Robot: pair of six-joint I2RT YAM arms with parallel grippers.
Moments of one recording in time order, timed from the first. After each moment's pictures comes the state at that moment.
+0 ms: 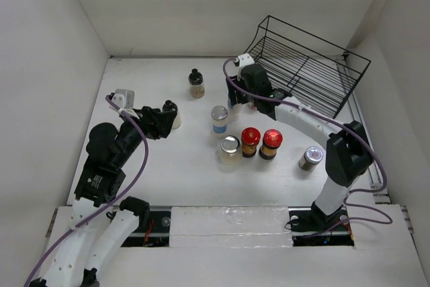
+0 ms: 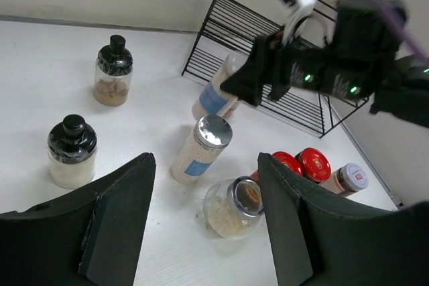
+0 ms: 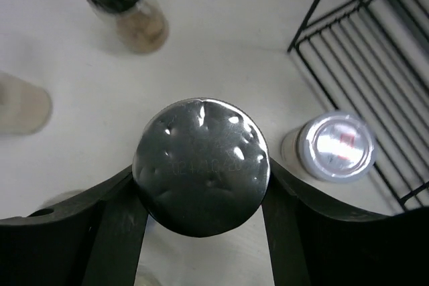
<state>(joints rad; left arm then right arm) -0.33 0.57 0.86 -0.33 0.15 -0.42 0.61 1.75 1.37 -0.18 0.19 0.12</state>
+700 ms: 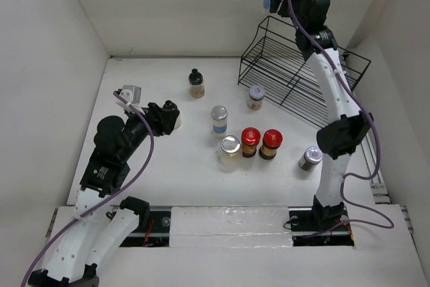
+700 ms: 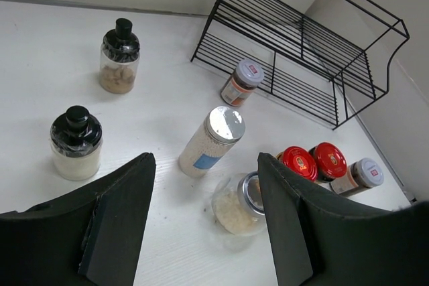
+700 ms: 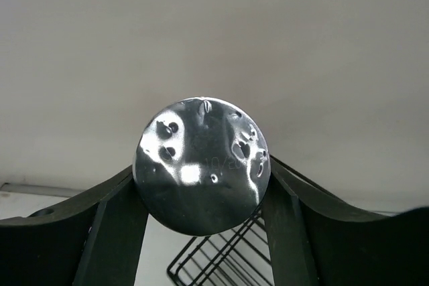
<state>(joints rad) -0.33 0.63 0.84 -0.32 0.15 -0.40 0.25 2.00 2.31 -0.22 0.09 0.15</state>
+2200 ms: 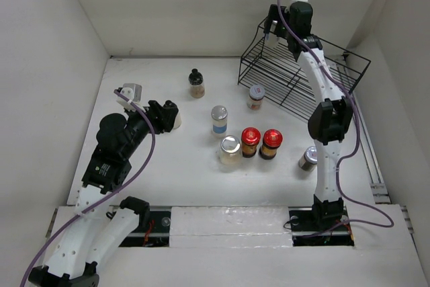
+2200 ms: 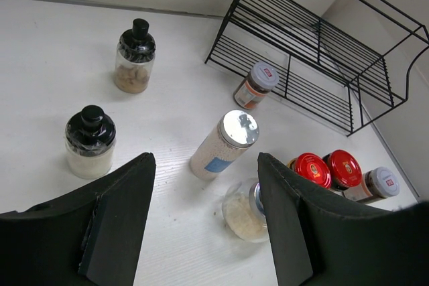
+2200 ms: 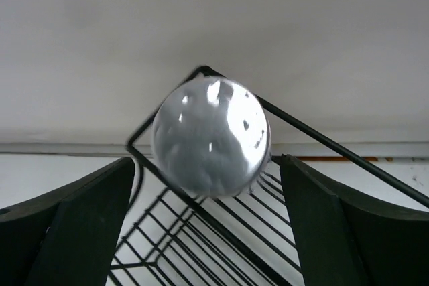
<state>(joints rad) -0.33 0.65 0.84 -0.31 0.10 -0.39 0.17 2.31 2.40 -0.32 0.06 0.18</state>
